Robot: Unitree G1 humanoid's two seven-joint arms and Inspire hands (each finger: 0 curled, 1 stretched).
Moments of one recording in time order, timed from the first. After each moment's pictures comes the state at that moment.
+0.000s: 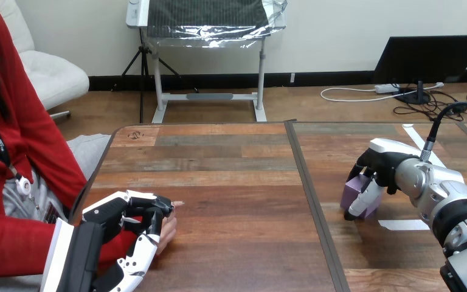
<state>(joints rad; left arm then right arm) 0.57 0.14 0.02 -0.28 0.20 -0.57 0.02 -0.94 -0.40 0.43 1.38 -0.67 -0.02 0.17</state>
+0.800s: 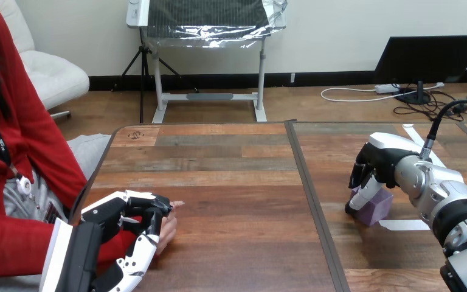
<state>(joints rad) 0.57 0.14 0.02 -0.28 0.20 -0.57 0.02 -0.94 -0.40 0.43 1.38 -0.67 -0.04 0.13</state>
